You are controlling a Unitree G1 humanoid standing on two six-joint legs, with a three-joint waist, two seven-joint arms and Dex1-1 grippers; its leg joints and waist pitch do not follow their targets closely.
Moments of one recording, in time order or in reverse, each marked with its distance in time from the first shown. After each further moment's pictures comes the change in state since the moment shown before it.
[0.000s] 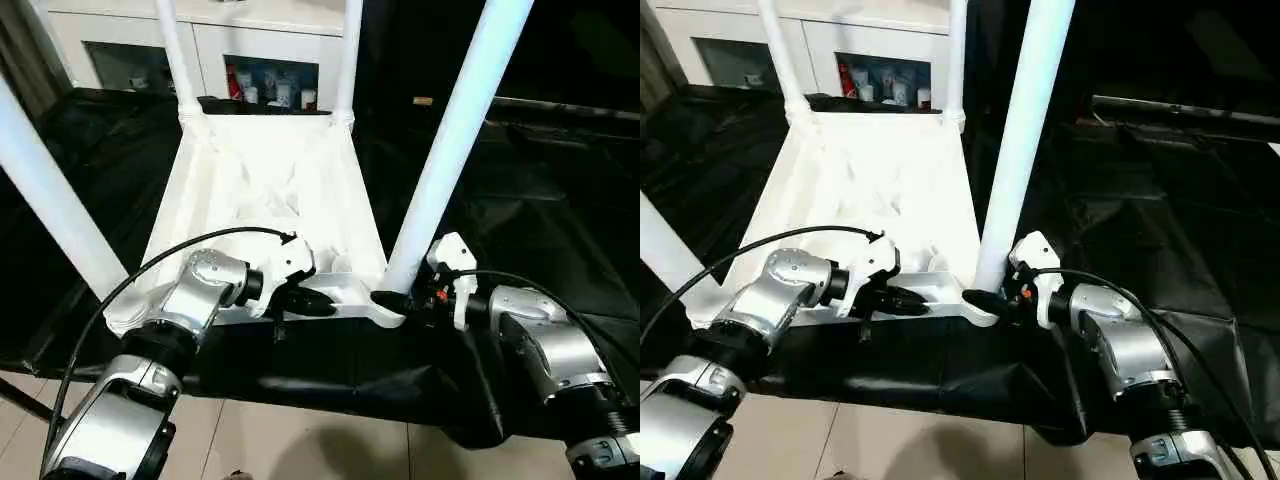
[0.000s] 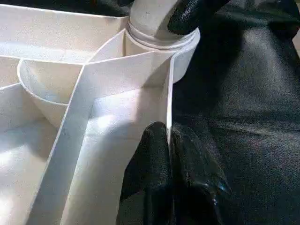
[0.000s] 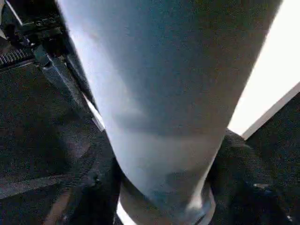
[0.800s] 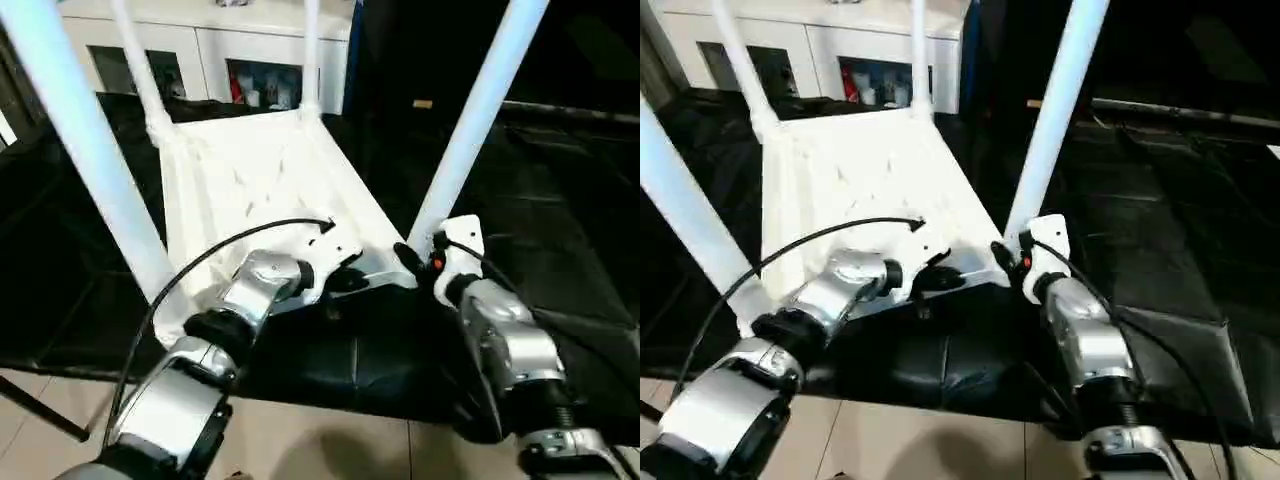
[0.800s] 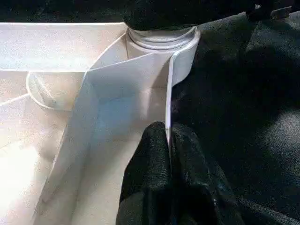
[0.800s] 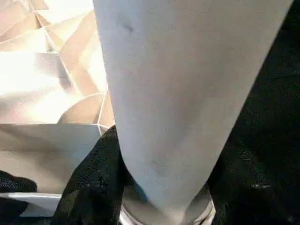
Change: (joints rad) left arm -0.131 -0.200 0.005 0.230 0.079 -0.037 0.427; right arm -0.031 0.239 -0.153 0.071 -0.087 0.010 -0.636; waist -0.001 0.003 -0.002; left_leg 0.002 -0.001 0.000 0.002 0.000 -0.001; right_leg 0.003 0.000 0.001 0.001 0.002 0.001
